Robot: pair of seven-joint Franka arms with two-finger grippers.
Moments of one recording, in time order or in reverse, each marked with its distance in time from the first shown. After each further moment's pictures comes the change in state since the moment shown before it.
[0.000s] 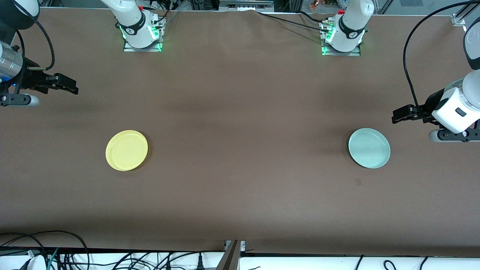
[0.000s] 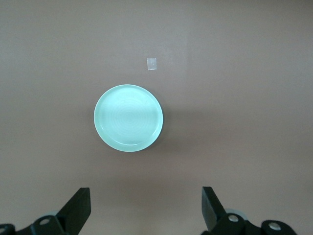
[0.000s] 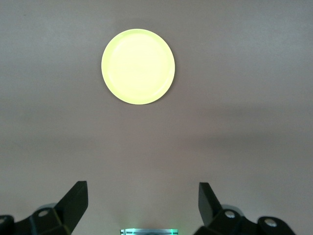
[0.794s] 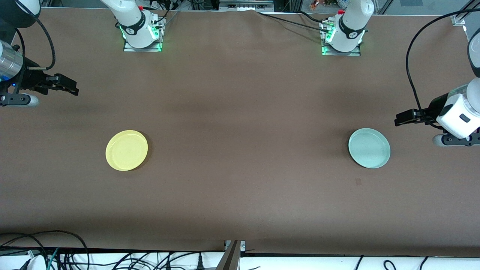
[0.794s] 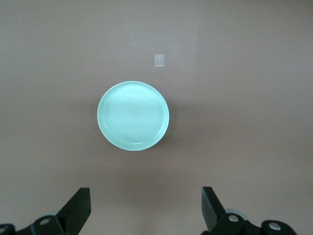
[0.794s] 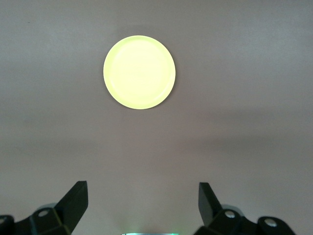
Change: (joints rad) left arm 0.054 0.036 0.003 0.001 -0.024 0.000 0.032; right arm 0.003 0.000 -0.001 0.008 -0.001 0.013 0.007
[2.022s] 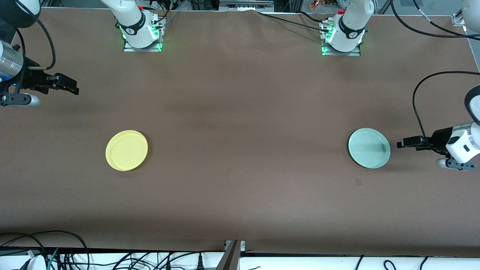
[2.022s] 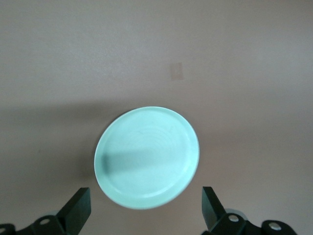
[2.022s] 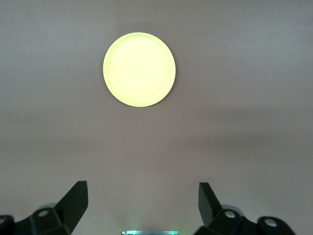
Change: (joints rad) left arm 0.238 0.225 0.003 -0.201 -0.280 0.370 0.500; right arm 0.000 0.000 0.000 0.000 0.000 -0.011 0.000
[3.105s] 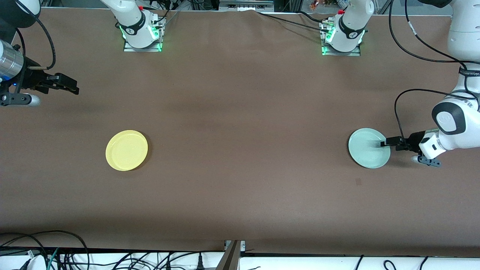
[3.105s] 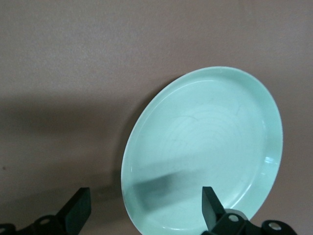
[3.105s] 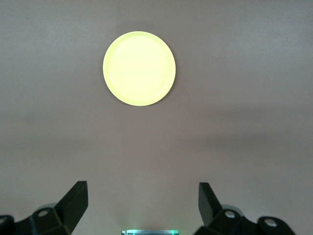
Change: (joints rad) left arm 0.051 0.136 0.000 -0.160 -0.062 0.230 0.216; right arm 0.000 0.000 0.000 0.000 0.000 -0.003 0.000
